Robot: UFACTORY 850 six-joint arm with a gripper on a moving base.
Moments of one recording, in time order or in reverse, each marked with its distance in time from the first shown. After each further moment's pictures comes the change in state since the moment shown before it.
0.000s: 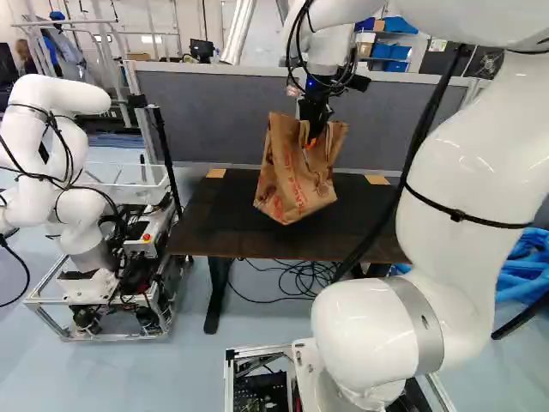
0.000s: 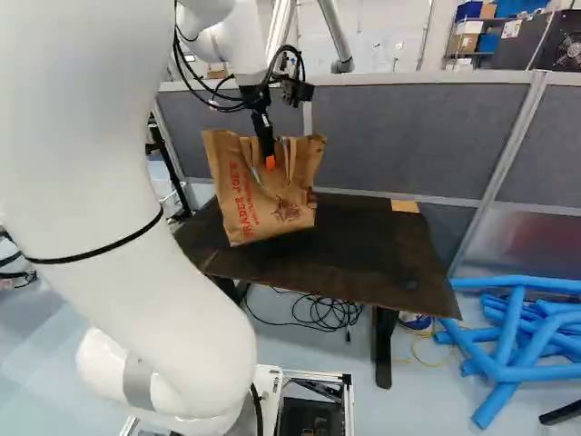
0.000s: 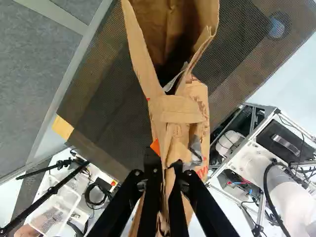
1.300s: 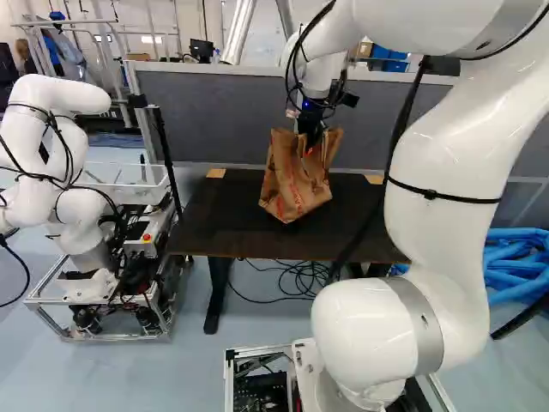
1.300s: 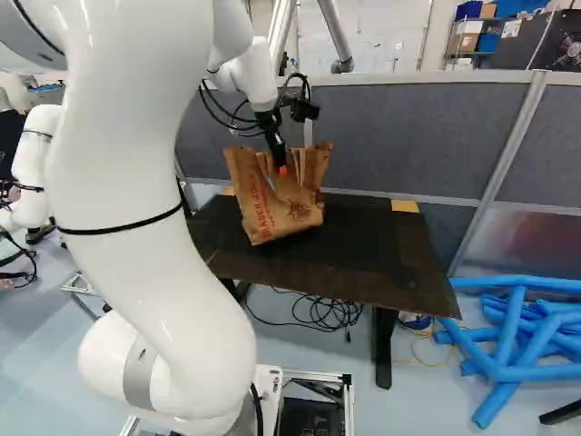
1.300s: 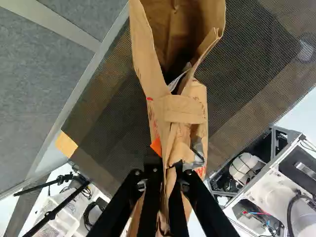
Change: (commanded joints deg) arm -0.7 -8.3 -0.4 -3.4 12.7 0.0
